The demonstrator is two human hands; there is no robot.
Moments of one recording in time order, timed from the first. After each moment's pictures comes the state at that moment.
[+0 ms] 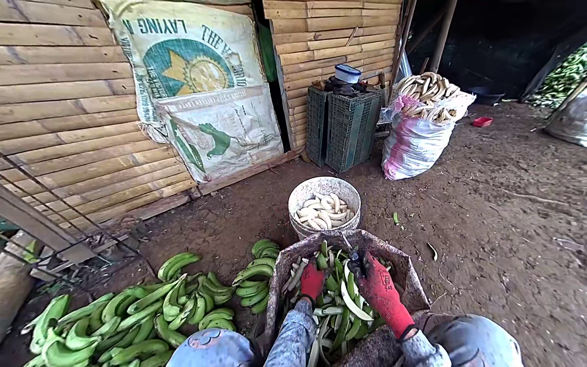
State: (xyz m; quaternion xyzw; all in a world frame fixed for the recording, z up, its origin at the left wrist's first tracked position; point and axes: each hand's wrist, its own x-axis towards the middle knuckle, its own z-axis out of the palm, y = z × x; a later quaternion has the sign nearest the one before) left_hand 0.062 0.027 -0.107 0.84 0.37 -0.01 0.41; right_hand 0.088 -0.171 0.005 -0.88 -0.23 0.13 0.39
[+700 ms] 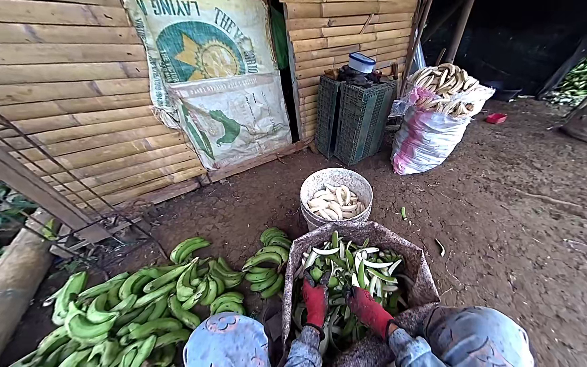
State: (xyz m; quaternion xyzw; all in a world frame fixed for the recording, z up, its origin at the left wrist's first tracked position) left_hand -0.012 -0.008 -0.117 0.68 0.42 0.25 0.55; right_hand 0.051 -0.132 -0.084 -0.86 -0.21 0.40 0.26
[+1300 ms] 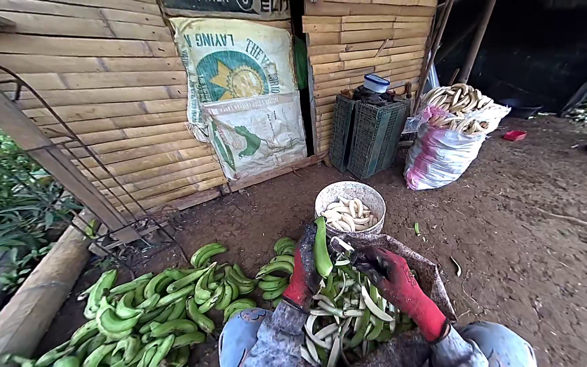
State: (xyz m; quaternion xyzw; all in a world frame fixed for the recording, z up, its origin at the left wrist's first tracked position) left_hand -0.018 0.021 0.078 0.53 0.18 0.31 0.77; right_hand 0.073 -0.157 0.041 -0.76 -0.46 0.02 0.46
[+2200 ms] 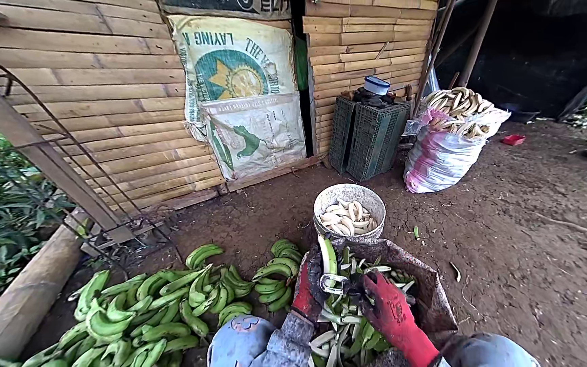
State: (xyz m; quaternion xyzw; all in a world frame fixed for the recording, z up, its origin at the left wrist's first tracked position) left_hand -0.003 0.027 0.003 0.46 0.17 0.27 0.83; right_hand 0.046 -0.156 0.007 -0.82 -0.45 -0.08 0.35
